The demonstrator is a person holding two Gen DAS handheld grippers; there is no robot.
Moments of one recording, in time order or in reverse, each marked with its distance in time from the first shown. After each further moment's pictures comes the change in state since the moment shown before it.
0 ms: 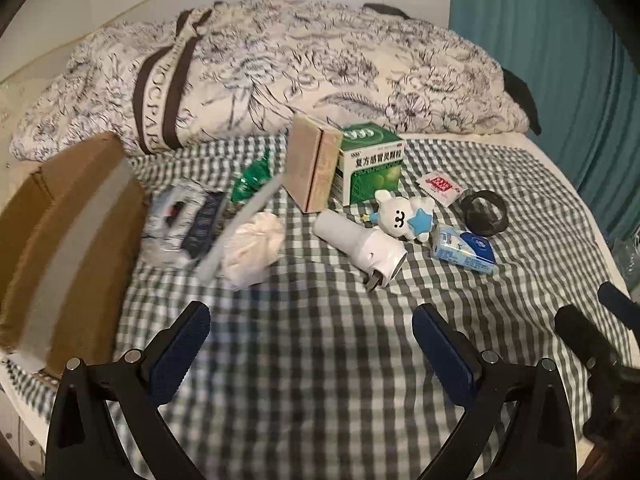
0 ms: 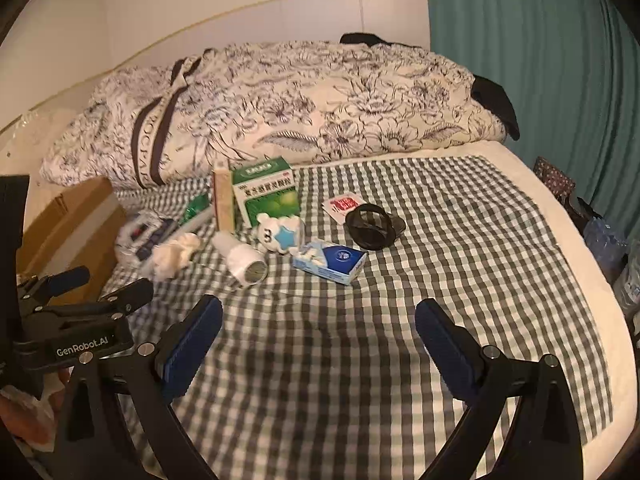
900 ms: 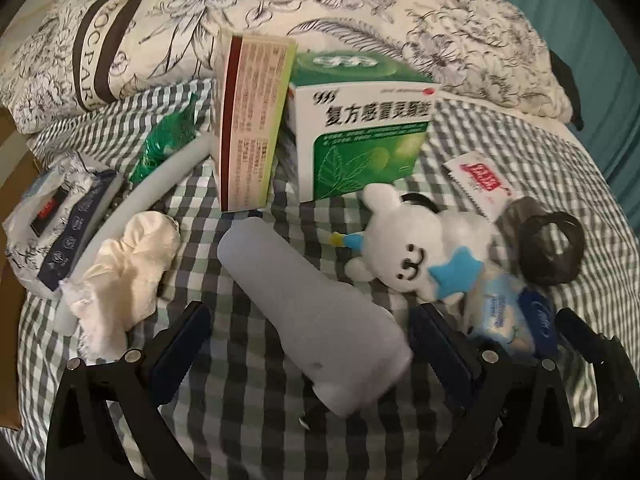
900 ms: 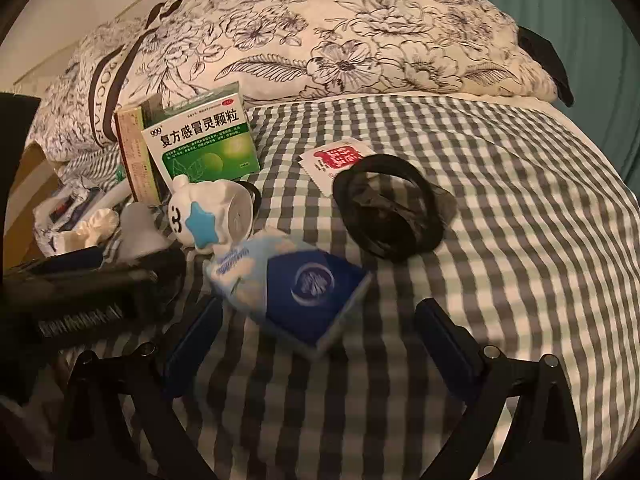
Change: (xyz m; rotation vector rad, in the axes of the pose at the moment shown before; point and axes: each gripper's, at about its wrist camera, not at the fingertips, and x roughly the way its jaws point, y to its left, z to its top) left arm 0.143 -0.042 0.044 -0.092 0.174 0.000; right arm 0.166 -0.028 0.017 -0.048 0.164 0.041
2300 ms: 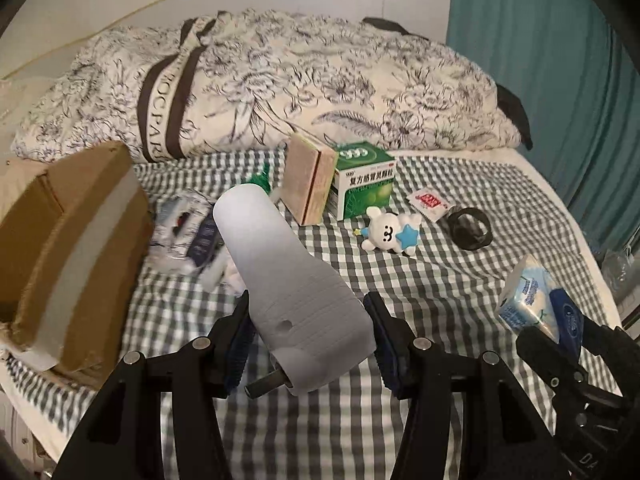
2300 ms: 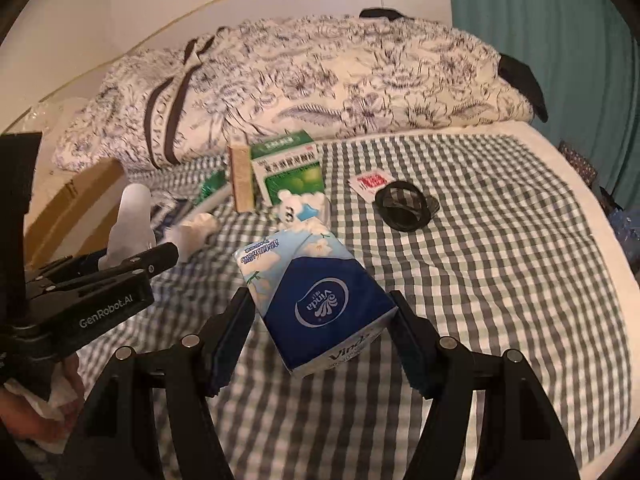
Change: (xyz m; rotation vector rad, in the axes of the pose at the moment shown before) left arm -0.171 0.054 -0.068 0.072 -0.227 -0.025; right arm -0.161 0.052 -0.042 0.045 -0.108 0.047
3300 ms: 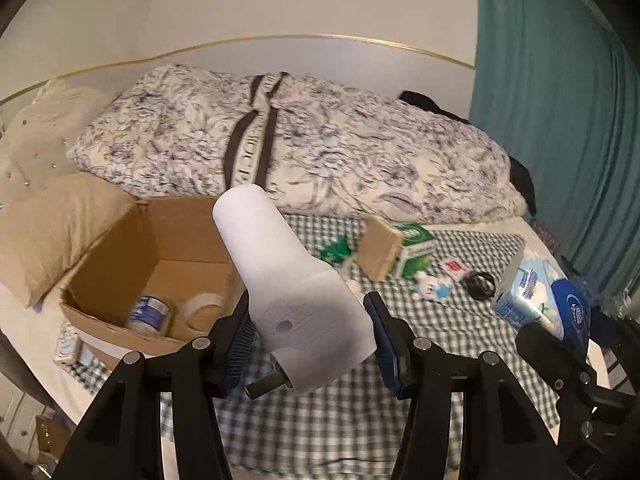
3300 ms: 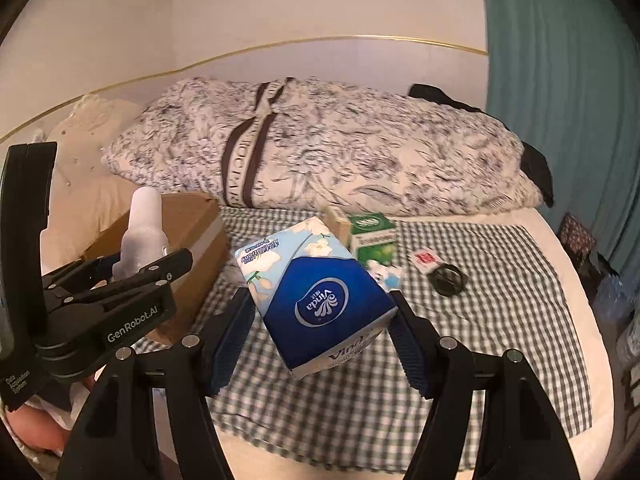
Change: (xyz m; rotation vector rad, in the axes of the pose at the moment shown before) left arm -0.132 0.126 0.004 -0.095 -0.186 0.045; right arm -0.114 0.153 0.022 -0.168 -0.156 0.022
